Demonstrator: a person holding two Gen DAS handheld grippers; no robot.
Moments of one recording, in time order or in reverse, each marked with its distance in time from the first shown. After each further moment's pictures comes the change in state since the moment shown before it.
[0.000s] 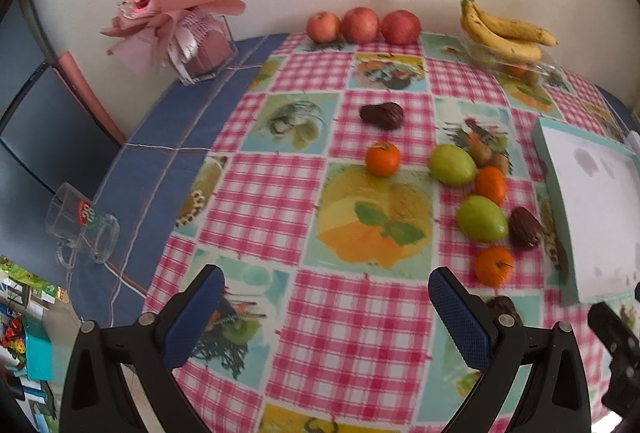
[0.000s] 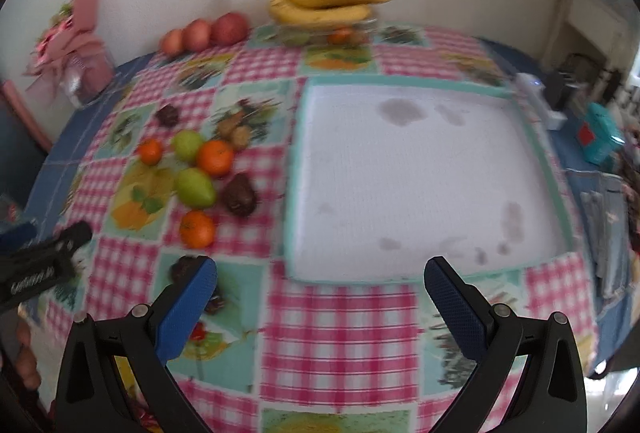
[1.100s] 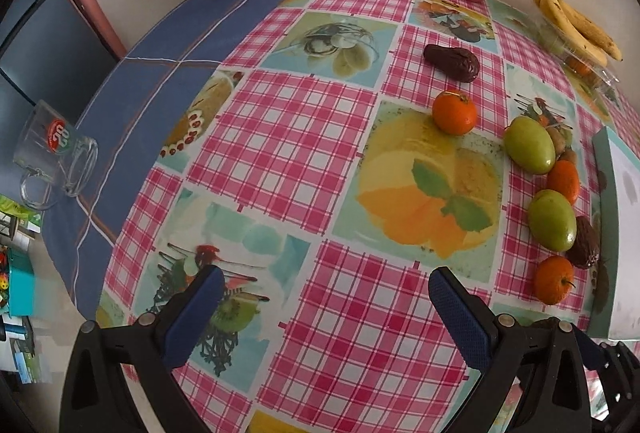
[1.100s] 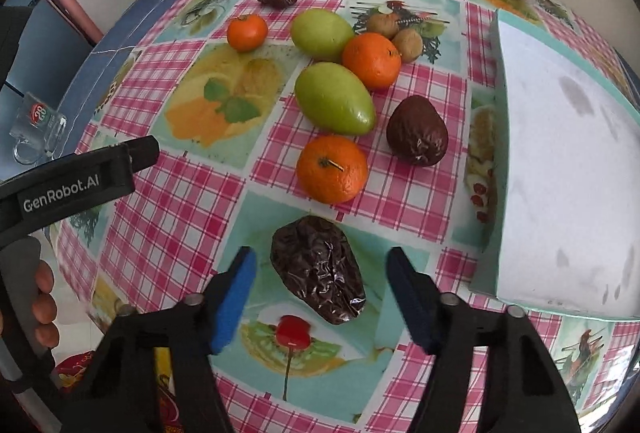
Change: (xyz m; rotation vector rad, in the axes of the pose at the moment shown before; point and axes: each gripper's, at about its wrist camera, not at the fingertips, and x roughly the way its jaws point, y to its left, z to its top) left arm 0.070 0.027 -0.004 -0.170 0.226 -0.011; right arm 0.088 0.092 -0.005 -0.243 0.273 0.162
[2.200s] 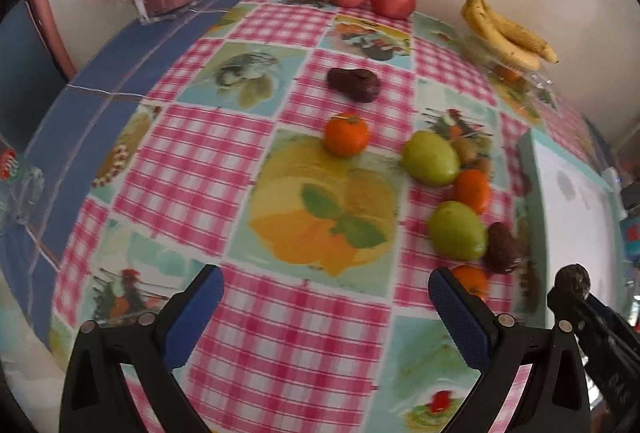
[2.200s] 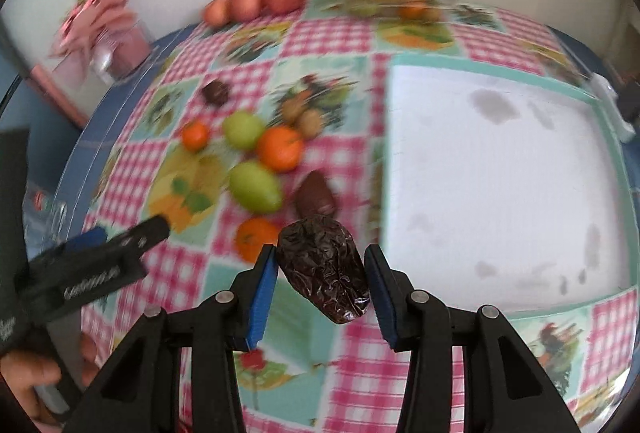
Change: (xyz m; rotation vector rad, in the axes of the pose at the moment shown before) left arm -0.019 -0.041 0.006 0.059 -0.063 -0.234; right arm -0.063 -0.062 0.000 0.226 -0.206 -0.023
